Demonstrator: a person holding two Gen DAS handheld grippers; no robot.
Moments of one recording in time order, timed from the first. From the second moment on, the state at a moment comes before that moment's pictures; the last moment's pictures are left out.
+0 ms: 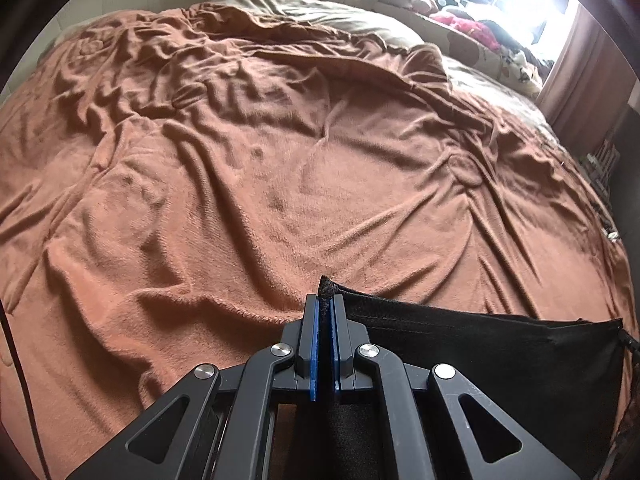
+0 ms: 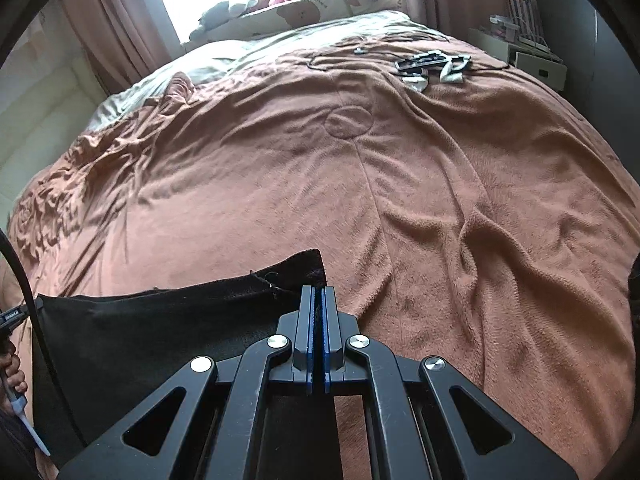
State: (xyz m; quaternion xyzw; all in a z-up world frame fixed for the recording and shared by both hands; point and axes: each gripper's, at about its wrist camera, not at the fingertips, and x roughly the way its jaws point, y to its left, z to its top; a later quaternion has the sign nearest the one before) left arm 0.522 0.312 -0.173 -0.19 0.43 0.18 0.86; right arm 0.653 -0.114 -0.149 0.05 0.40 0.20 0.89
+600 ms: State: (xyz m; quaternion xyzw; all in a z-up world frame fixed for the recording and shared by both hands) left arm 0.459 0.304 -0.110 -0.22 0.41 0.18 0.87; right arm 0.589 -0.143 -0.101 0.10 0.39 0.22 0.89
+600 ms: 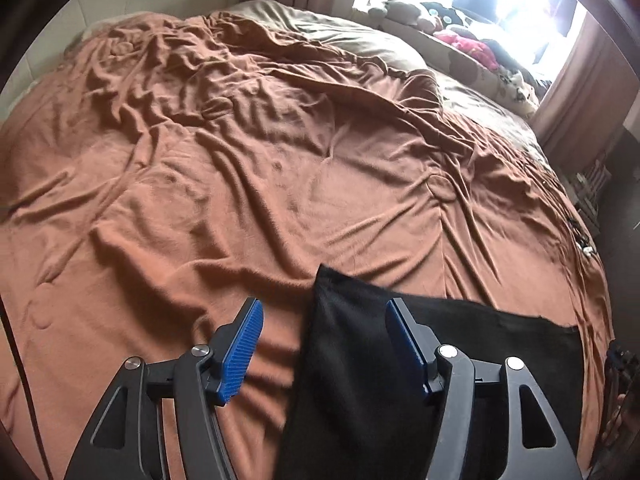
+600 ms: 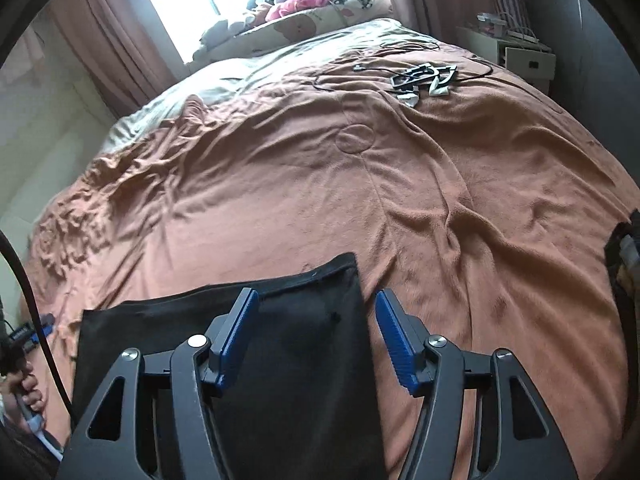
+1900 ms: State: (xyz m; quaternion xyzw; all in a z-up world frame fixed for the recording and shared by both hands) left arm 0.209 0.215 0.013 -0.13 0.33 0.16 0.92; right arm 0.335 -0.251 -0.026 0.08 0.31 0.23 0.92
